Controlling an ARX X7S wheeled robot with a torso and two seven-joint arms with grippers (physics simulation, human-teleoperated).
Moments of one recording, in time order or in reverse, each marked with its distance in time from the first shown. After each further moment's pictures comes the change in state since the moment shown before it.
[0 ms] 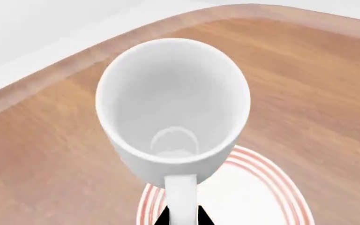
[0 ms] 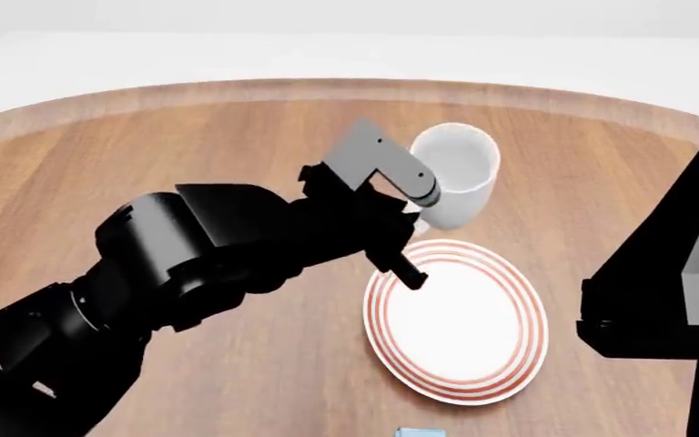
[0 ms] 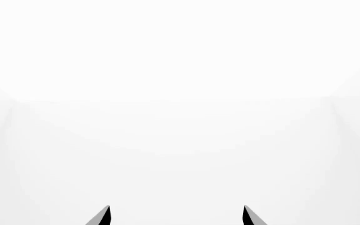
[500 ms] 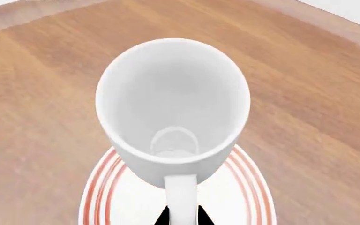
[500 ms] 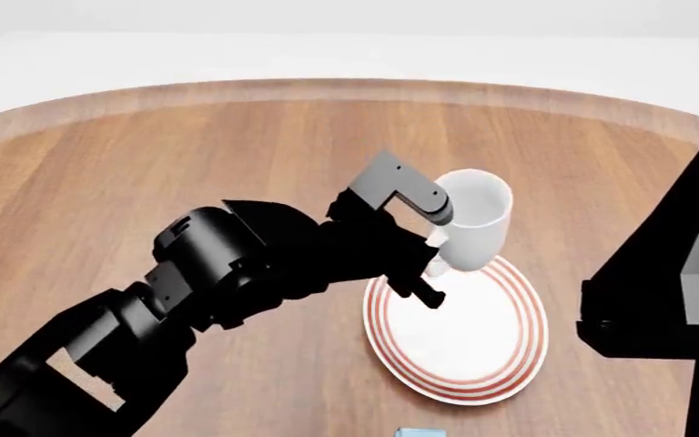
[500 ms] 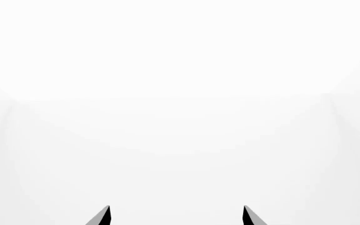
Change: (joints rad) left arm 0.028 0.114 0.044 -0.243 0.001 0.053 0.141; right arm -0.007 0.004 -0.002 0.011 0.006 -0.012 0.005
